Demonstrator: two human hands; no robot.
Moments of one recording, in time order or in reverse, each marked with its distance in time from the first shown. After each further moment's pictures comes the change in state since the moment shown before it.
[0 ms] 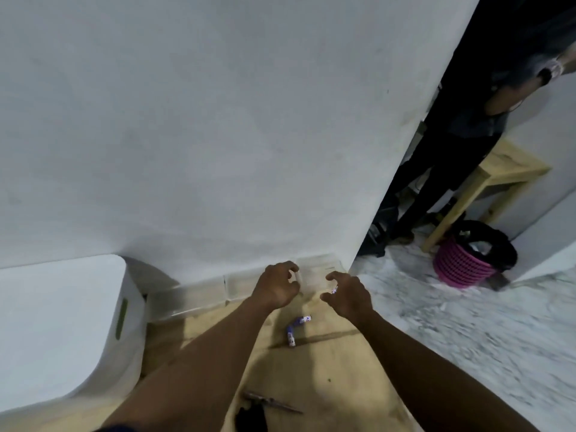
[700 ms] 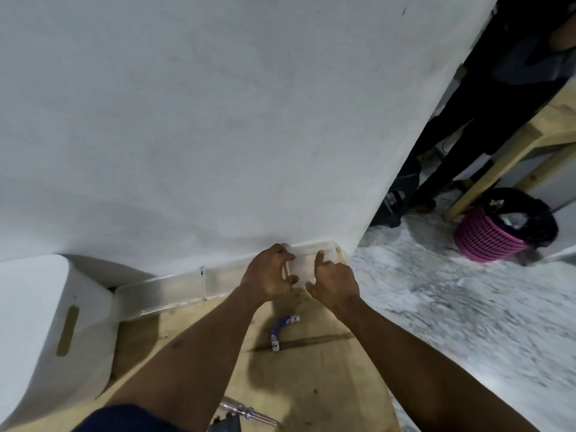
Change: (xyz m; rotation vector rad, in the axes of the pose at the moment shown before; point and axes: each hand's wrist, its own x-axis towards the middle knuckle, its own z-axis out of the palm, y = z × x) left_hand 0.076 -0.017 0.042 0.349 0.019 0.137; right_hand 0.076 0.014 0.023 -0.553 -0.121 -0.295
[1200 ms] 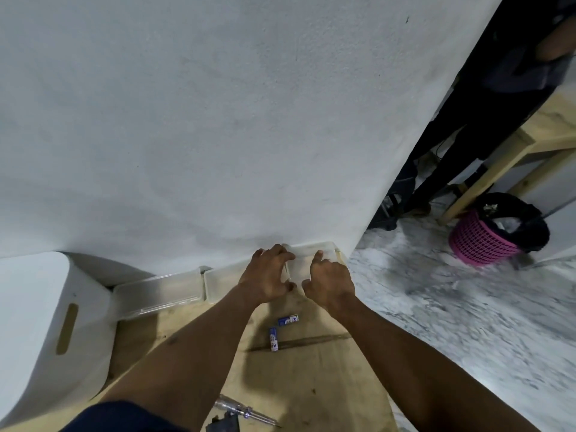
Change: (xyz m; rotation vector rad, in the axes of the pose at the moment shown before) left_hand 0.004 -0.011 0.005 0.129 -0.031 0.089; right_hand -0.002 -0.012 -0.012 0.017 0.026 0.034
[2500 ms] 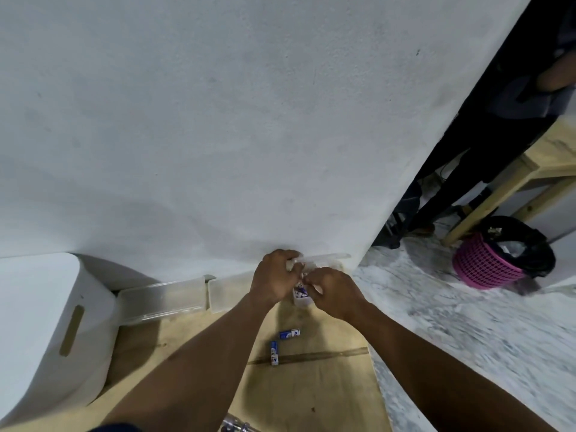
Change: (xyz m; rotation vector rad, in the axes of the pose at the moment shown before) left_hand 0.010 0.022 -0.015 -0.496 0.247 -0.250; right_hand 0.015 0.030 0.015 0.372 0.274 -0.408
